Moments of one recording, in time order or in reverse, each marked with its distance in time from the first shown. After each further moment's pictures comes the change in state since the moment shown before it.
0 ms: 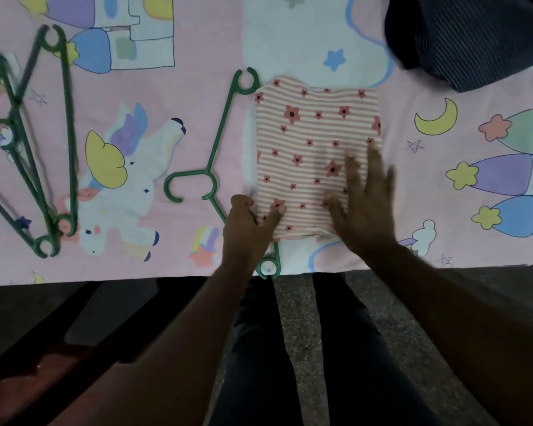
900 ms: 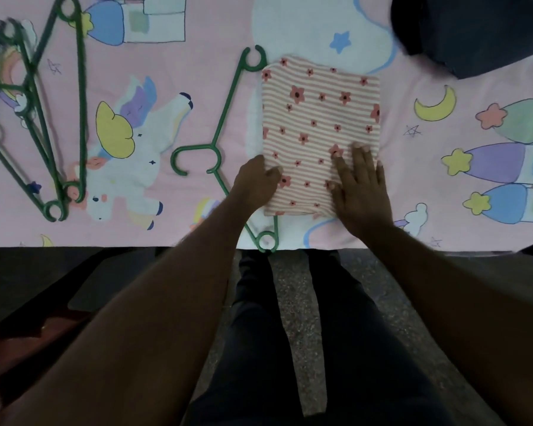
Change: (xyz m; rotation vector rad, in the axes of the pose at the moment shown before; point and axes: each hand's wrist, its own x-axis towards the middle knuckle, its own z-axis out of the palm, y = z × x) left_hand 0.038 0.028 0.001 0.105 -0.261 0.026; right_hand -0.016 0.022 0.011 -0.053 -0.204 -0.035
